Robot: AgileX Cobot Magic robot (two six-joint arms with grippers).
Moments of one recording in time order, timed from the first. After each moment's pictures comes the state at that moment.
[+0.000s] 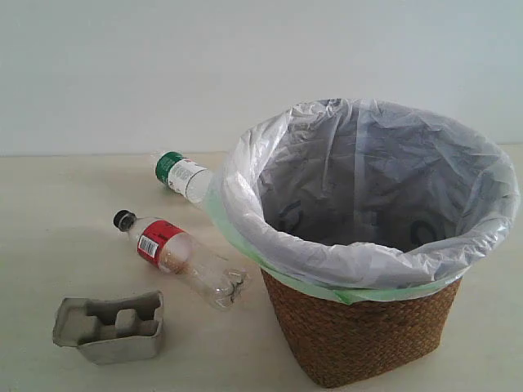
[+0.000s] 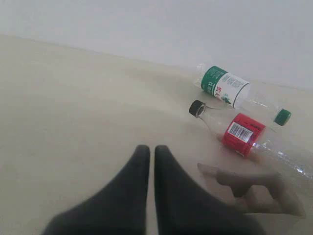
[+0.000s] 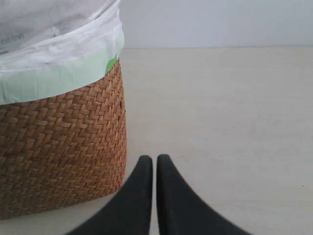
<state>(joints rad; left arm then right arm) 0.06 0.00 0.00 -0.17 0.32 0.01 0.11 0.00 0.00 0.18 0.35 -0.13</state>
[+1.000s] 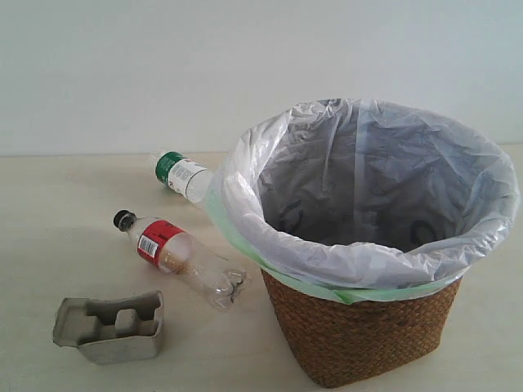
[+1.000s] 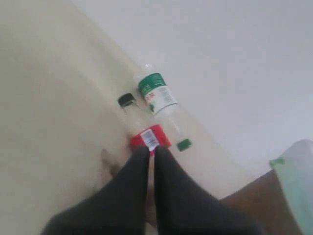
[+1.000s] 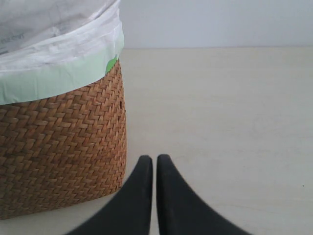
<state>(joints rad) 0.06 0.00 0.00 -0.62 0.35 -0.18 0.11 0.00 0.00 0.18 0.35 -0.13</state>
